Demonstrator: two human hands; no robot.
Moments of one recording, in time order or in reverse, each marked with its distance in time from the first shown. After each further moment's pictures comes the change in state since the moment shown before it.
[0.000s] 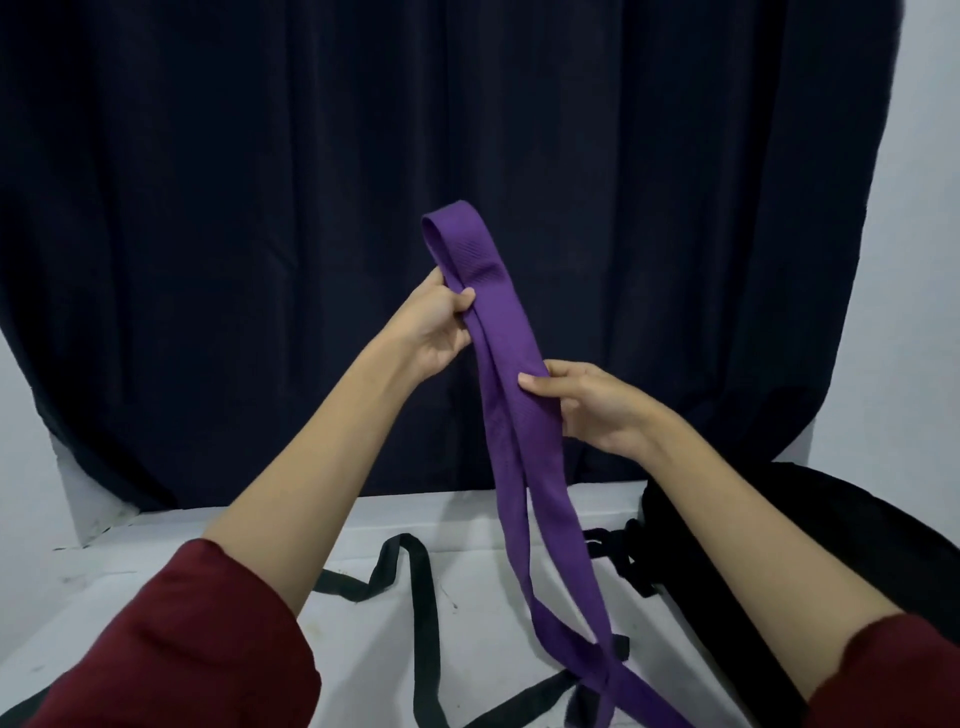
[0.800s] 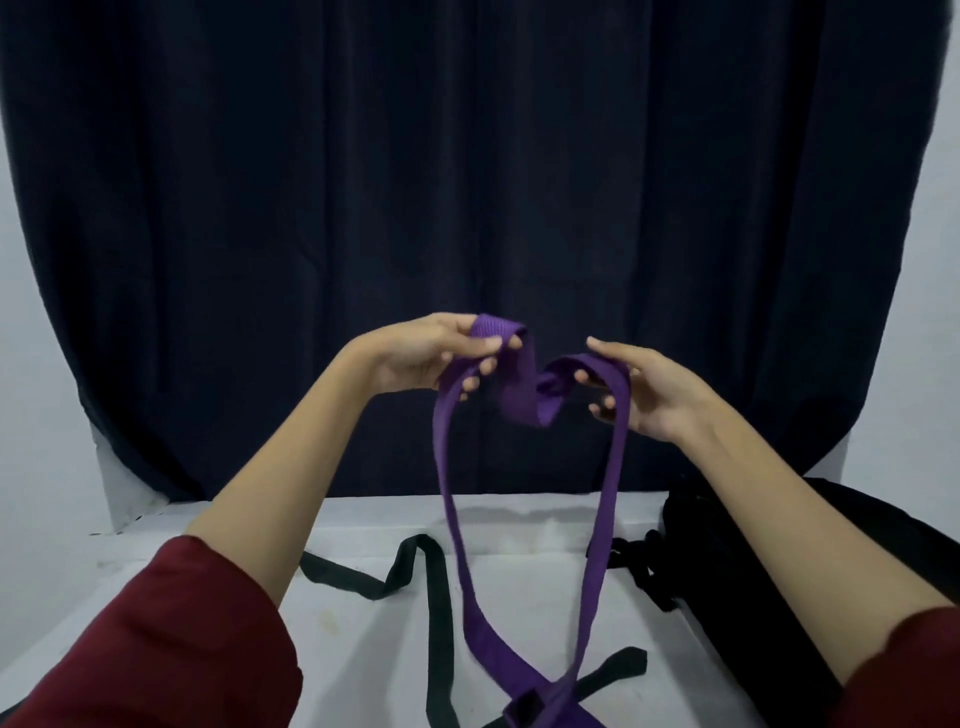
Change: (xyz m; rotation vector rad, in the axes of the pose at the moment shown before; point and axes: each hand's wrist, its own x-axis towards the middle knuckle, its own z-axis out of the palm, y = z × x) left_hand -0.016 0.016 -0.044 0.625 -0.468 -0.233; right_hand 0.001 -0.014 -0.030 0.213 0.199 0.098
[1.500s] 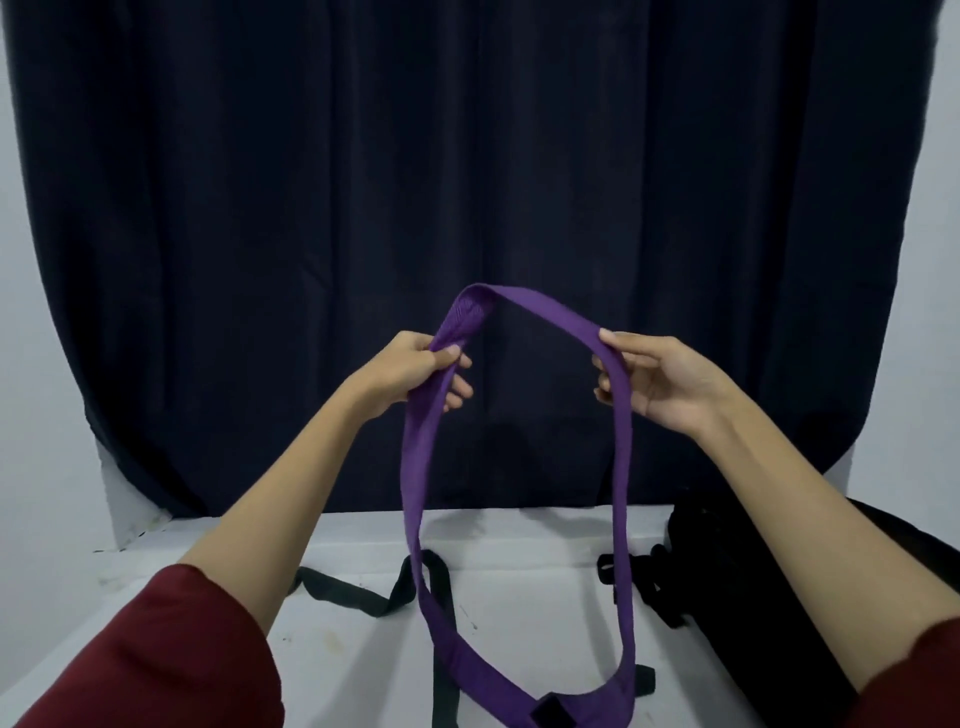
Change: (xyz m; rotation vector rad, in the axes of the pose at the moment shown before) left_hand 0.003 -0.023 -0.012 0.055 0.445 -0.020; right_hand -0.007 -0.018 0.003 0.026 -0.079 -0.161
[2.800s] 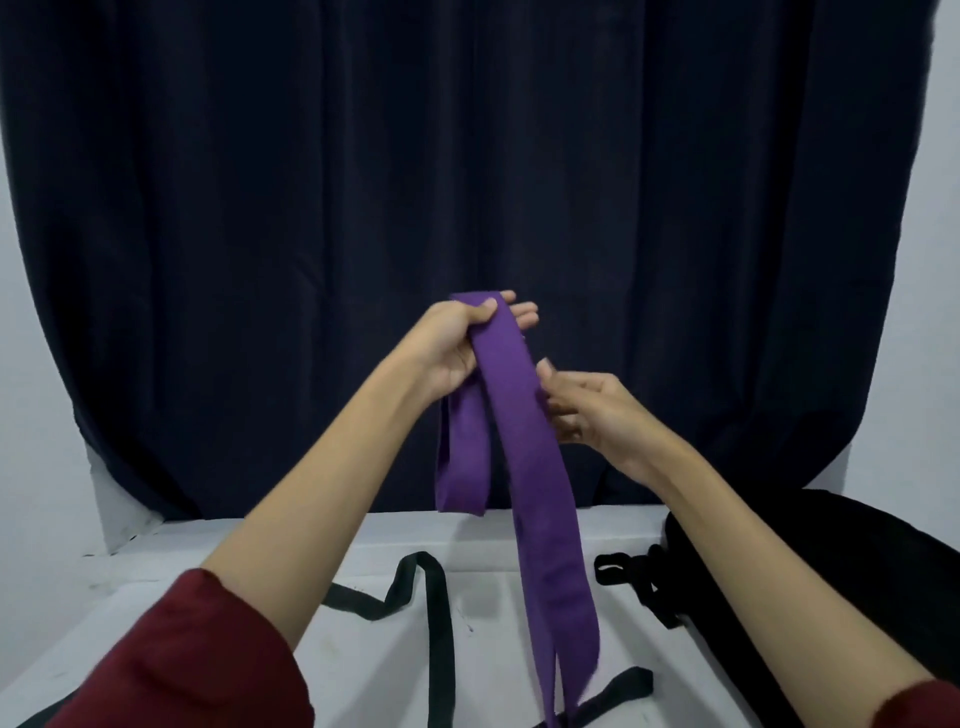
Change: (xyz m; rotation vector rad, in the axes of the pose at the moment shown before) left_hand -0.004 0.046 0.046 -0.740 -0.039 0.036; right_hand -0.007 0.039 0.038 -0.405 -0.112 -0.094
